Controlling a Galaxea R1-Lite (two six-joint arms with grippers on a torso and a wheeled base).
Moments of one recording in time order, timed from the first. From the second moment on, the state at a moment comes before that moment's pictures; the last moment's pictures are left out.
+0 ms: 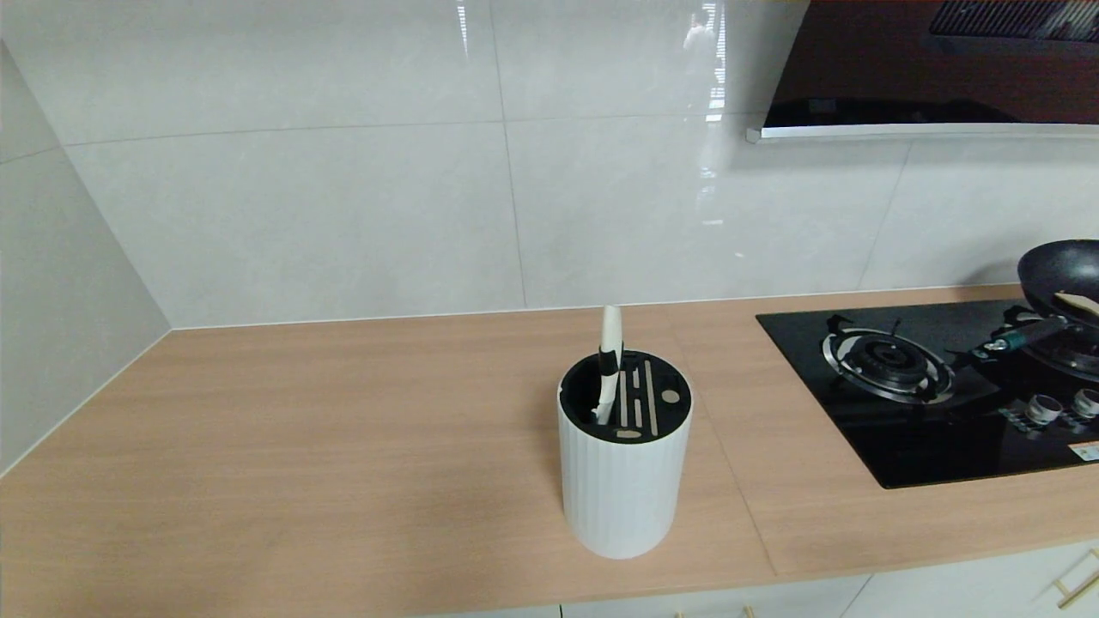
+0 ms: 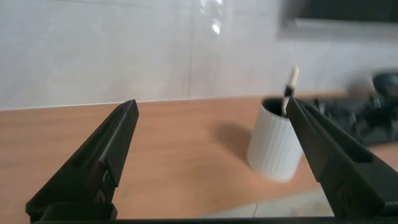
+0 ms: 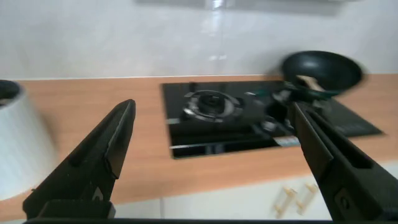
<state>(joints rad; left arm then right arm) -0.10 0.11 -0.49 0.12 -0.02 -0.16 0.05 0.15 -0.34 0.03 -0.26 -0.13</state>
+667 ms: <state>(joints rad) 0.00 0.00 -0.02 -0.06 -0.05 -0.04 0.00 0.00 -0.01 -0.05 -0.14 0.02</state>
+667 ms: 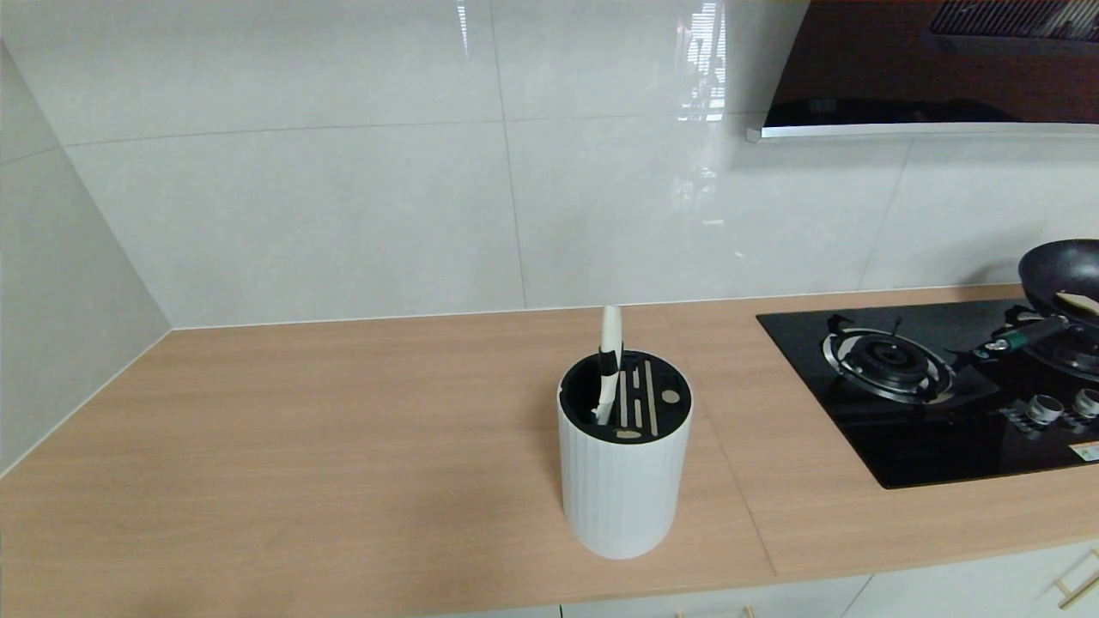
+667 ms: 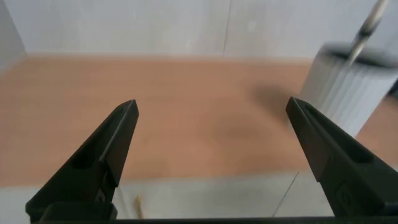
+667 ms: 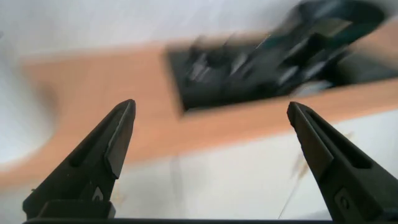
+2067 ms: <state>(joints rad) 0.00 0.00 0.00 0.00 0.01 0.00 0.00 0.00 0.00 -0.01 -0.04 -0.02</state>
